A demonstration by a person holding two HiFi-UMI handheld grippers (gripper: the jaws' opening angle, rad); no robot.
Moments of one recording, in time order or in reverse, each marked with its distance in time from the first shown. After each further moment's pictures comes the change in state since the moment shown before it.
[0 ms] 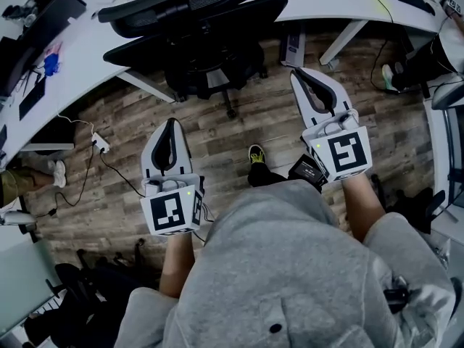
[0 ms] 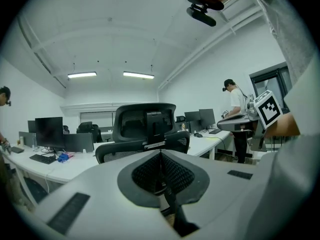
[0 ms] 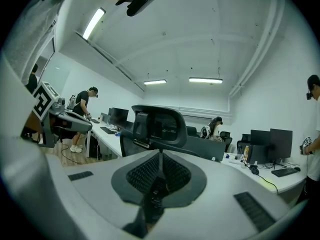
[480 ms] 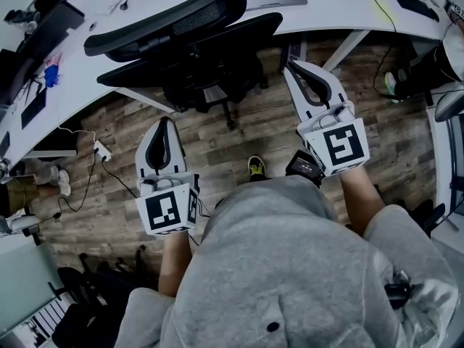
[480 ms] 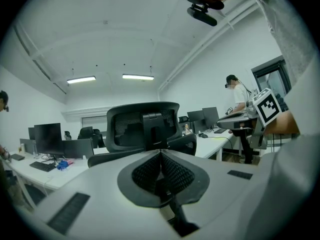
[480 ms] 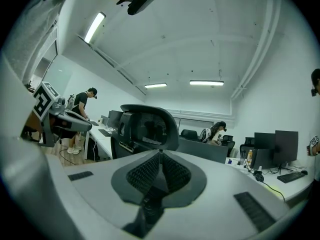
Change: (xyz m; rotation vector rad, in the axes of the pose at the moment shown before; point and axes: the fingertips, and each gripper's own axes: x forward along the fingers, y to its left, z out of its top) left arm 0.059 0.000 0.019 0.040 -0.018 0.040; right arm 0.046 -0.051 0.003 -0.007 -0.053 0.026
